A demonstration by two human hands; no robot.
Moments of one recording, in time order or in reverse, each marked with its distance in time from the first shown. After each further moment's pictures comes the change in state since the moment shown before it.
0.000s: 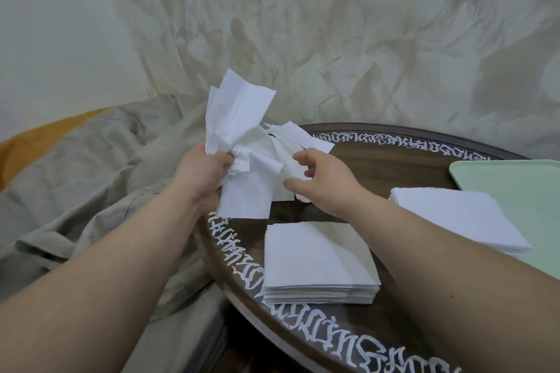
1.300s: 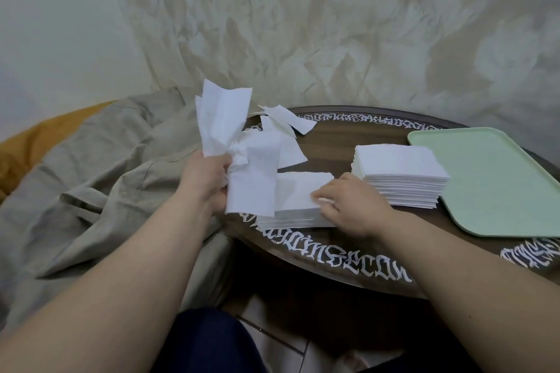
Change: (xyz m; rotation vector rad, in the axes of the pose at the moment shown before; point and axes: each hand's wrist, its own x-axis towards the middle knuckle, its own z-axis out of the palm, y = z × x) left_hand -0.121 -0.014 0.000 -0.196 0.059 -0.062; right_hand -0.147 0.031 -0.026 -0.653 -0.135 -0.196
